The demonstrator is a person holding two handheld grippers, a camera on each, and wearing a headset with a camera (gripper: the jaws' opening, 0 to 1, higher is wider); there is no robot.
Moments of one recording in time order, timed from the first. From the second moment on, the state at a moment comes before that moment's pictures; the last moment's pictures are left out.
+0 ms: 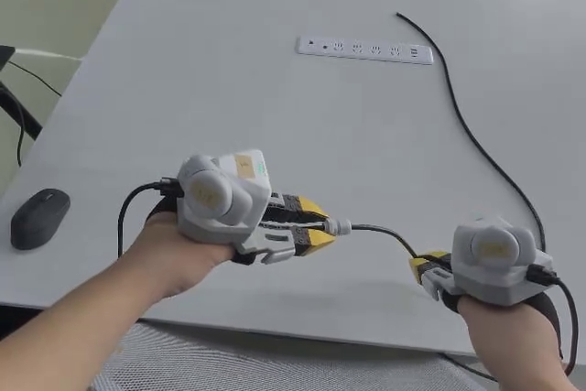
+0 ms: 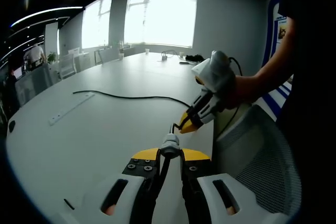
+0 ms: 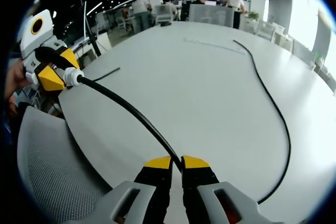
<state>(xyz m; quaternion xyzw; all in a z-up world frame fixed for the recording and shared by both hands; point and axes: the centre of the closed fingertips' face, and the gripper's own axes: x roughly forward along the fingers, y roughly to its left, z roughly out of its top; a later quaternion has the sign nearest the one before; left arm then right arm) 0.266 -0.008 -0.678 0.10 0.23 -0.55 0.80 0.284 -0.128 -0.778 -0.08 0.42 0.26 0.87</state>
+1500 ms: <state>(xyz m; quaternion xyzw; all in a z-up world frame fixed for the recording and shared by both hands) 0.257 0.000 -0.679 0.12 0.24 -0.55 0.79 0.268 -0.019 -0.690 -0.29 0.26 0.43 0.81</state>
